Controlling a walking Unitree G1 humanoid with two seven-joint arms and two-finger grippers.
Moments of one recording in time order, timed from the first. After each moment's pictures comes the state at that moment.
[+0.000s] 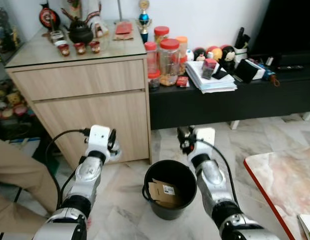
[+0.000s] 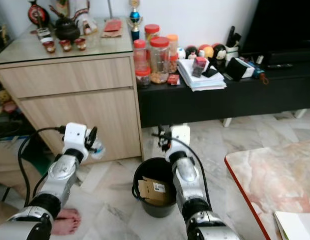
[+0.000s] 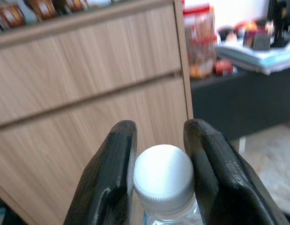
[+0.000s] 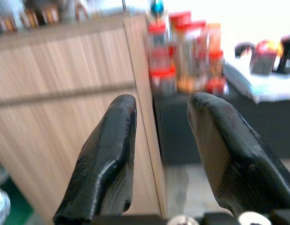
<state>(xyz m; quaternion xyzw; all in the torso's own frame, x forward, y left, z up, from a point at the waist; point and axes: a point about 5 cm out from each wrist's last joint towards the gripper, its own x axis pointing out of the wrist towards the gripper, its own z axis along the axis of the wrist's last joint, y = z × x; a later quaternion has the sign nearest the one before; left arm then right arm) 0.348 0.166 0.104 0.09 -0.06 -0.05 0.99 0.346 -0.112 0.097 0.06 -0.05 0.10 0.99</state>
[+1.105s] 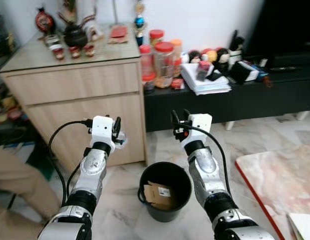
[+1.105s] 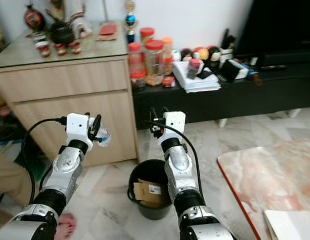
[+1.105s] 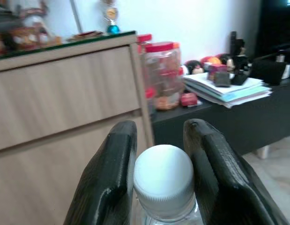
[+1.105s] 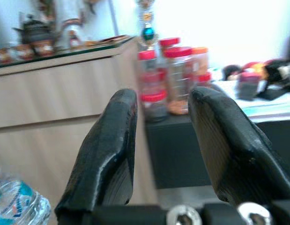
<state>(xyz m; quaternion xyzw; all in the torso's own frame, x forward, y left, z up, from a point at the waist) 0.351 0.144 0.117 0.06 -0.09 -0.07 0.99 0.349 -0.098 0.118 0.06 -0.09 0.12 0.99</state>
